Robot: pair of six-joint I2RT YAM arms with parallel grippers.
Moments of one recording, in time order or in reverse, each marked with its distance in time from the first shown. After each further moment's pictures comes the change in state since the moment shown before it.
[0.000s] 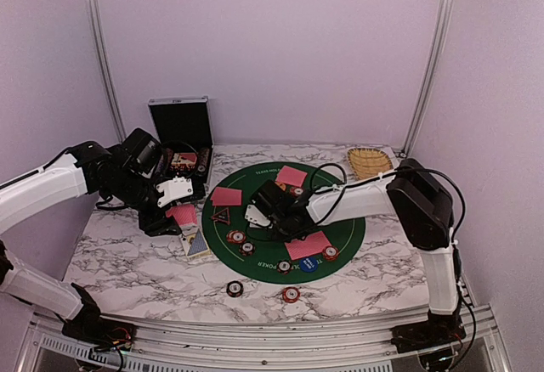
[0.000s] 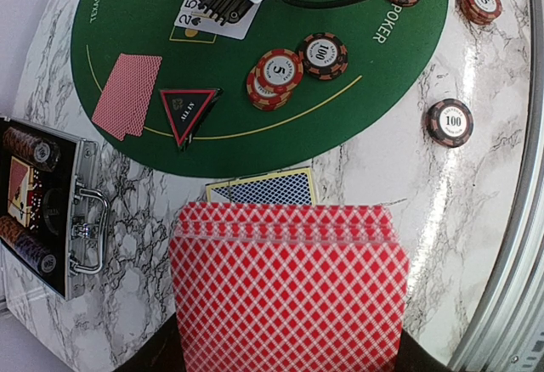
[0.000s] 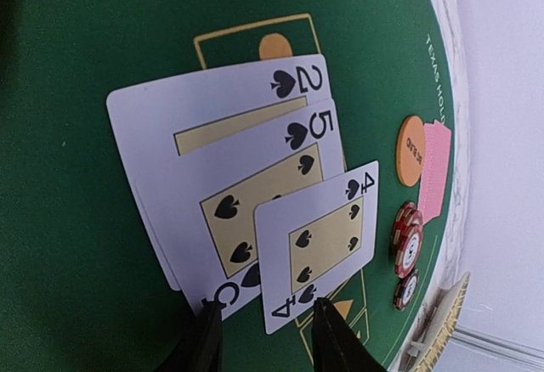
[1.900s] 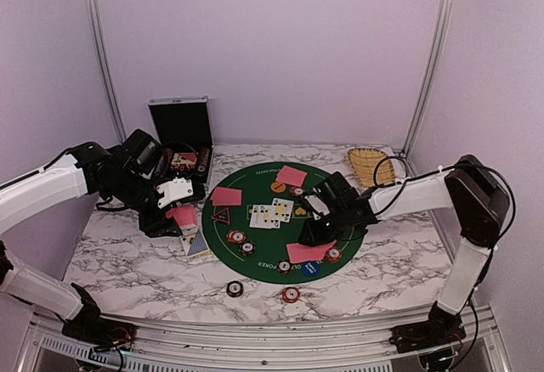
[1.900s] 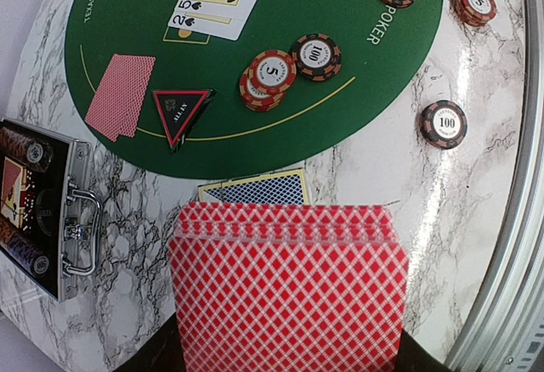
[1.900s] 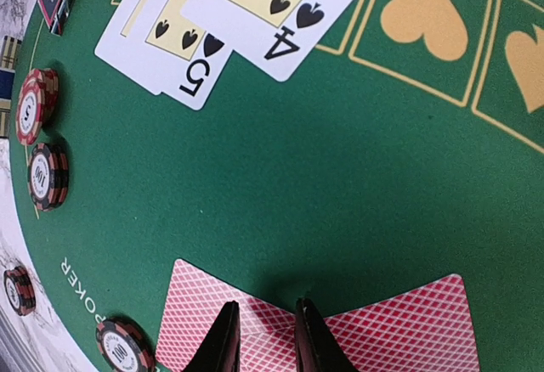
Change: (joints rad) left arm 0.002 0.000 -0.006 0.000 0.018 -0.008; right arm -0.253 -0.344 -0.458 0.116 -0.749 0.902
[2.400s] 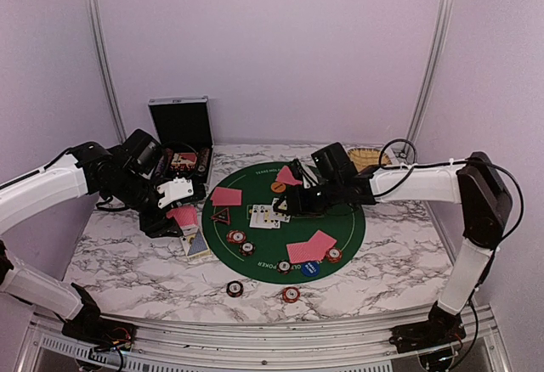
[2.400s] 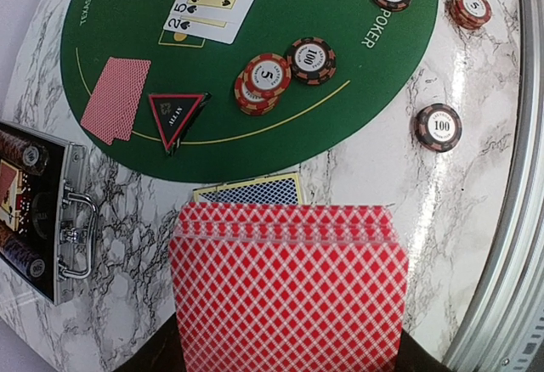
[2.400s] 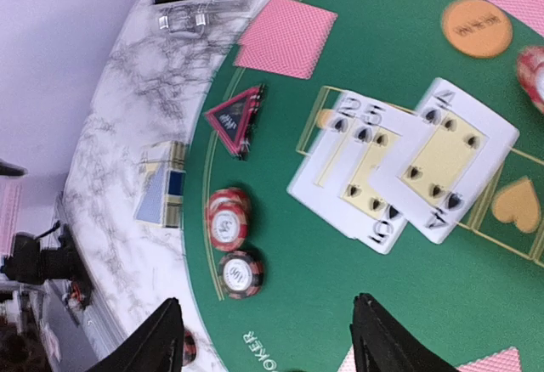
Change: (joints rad) left arm 0.000 0.003 0.001 0.000 0.015 -0.003; right arm 0.006 -0.024 0.177 0.032 -0.129 0.136
